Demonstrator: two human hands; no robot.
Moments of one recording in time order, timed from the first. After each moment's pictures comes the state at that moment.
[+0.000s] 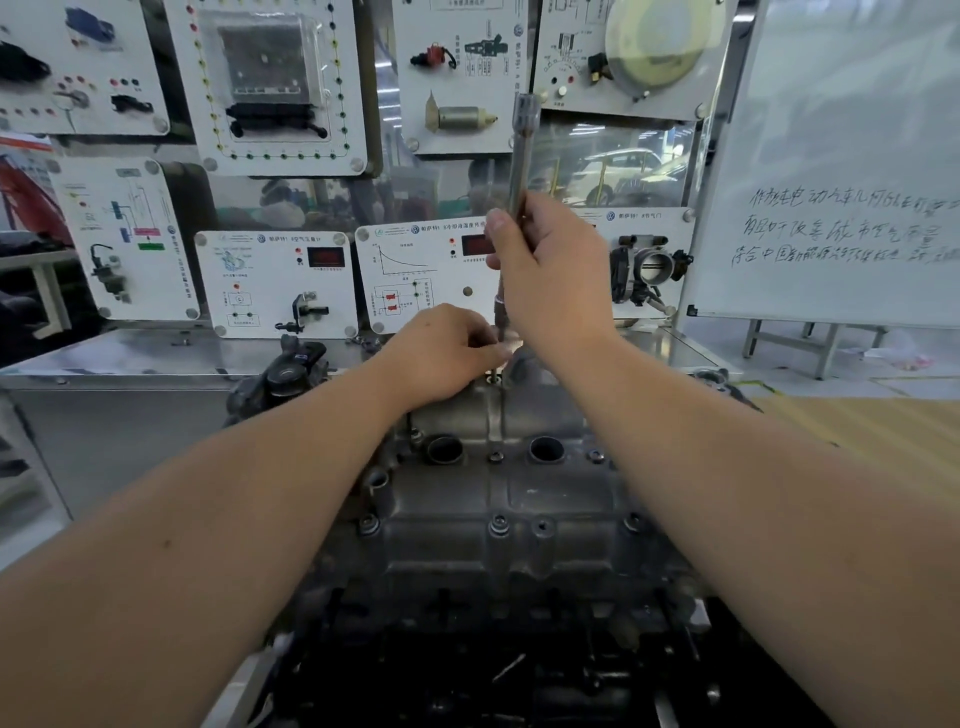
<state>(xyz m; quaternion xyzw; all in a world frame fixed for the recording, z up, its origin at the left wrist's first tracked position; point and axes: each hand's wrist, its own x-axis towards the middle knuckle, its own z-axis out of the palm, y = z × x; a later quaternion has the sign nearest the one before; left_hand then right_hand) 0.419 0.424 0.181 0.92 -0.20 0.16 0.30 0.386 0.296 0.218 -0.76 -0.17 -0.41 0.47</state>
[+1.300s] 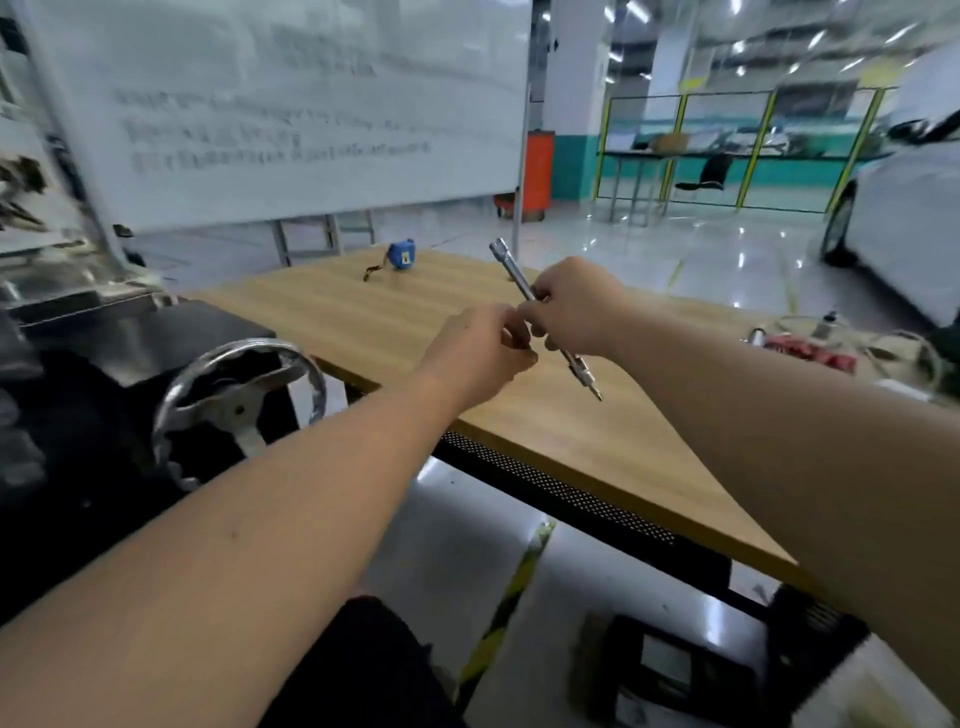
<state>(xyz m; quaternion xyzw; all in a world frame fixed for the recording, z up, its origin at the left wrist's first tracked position) 0.038 -0.019 0.078 0.72 -0.59 -0.09 0.35 -0.079 -0.095 0.126 -0.89 0.39 -0.20 0.13</state>
